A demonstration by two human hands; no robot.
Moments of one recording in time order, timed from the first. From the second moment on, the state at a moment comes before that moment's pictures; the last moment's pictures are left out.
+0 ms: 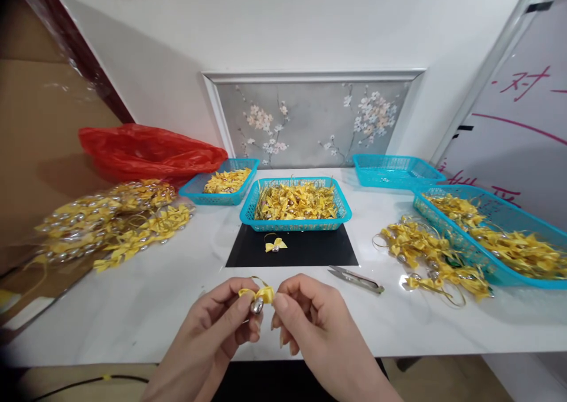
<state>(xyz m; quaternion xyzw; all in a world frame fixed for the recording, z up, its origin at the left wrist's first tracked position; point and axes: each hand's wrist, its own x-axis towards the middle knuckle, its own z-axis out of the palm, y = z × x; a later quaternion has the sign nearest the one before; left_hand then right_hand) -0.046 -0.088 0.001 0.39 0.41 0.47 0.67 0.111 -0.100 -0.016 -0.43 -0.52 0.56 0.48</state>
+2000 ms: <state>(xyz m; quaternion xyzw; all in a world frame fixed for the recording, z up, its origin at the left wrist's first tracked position) -0.038 -0.083 -0.013 0.22 0.42 0.49 0.73 0.091 -0.116 -0.056 -0.50 -0.59 0.37 0.51</state>
